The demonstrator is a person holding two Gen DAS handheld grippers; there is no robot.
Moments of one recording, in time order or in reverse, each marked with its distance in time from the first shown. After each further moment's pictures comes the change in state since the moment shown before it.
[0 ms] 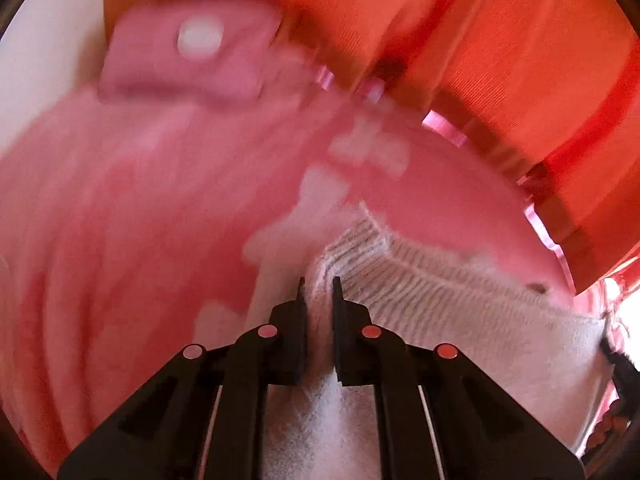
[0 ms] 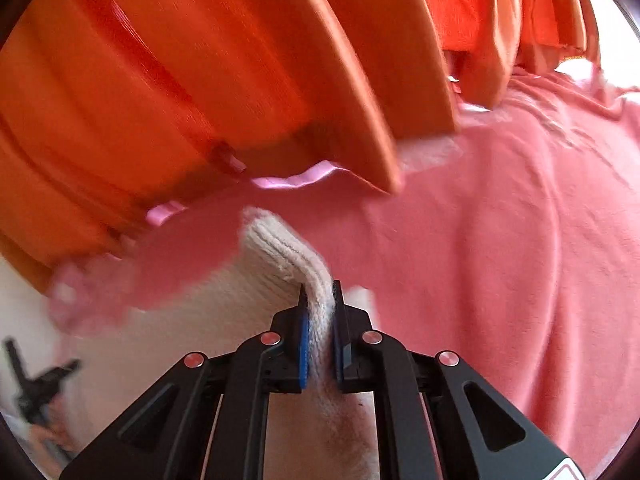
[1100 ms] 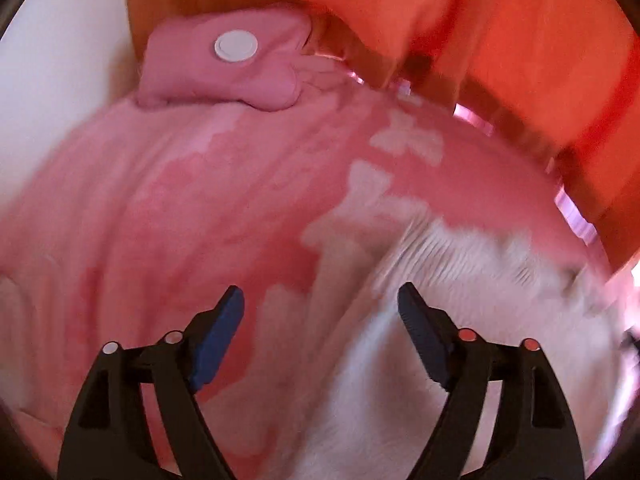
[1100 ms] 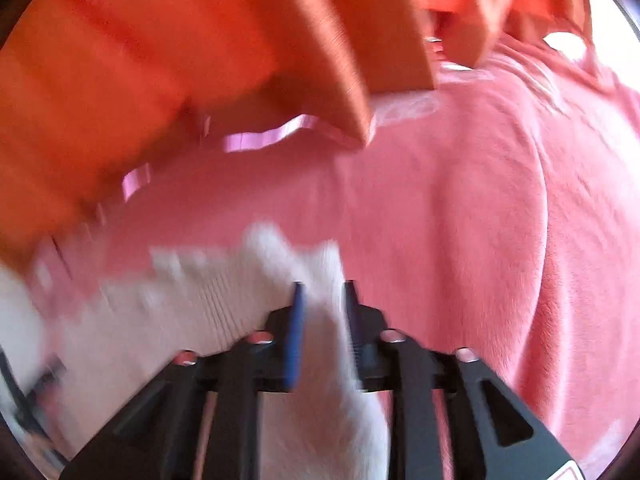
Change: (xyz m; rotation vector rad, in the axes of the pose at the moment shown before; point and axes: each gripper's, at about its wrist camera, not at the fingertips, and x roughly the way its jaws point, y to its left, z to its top) left arm -0.032 0.005 0.000 0.022 -0.066 0.080; right arm -0.041 -0.017 0.014 0.065 -0.065 0.065
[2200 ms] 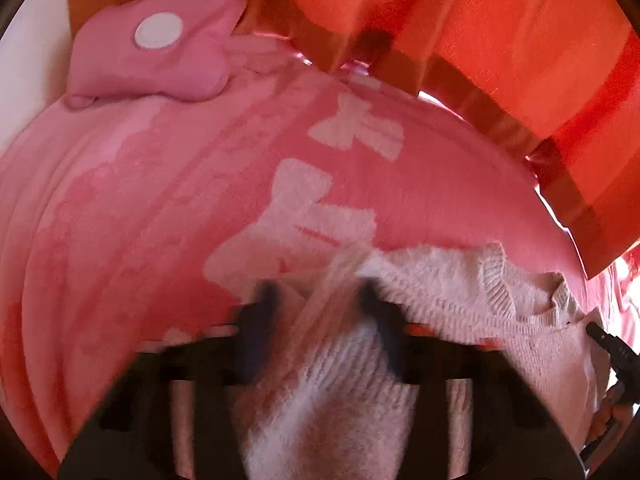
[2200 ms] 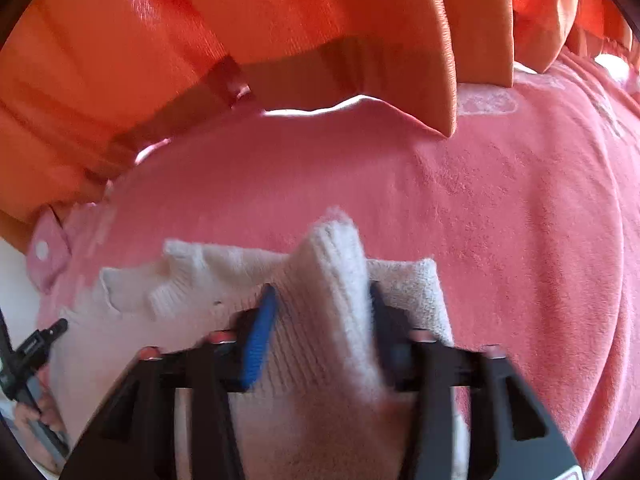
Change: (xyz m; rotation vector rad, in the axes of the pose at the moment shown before) left arm 0.043 -0.035 0.014 0.080 0.039 -0.082; right arm 0.063 0.068 -0.004 -0.177 0.093 0.006
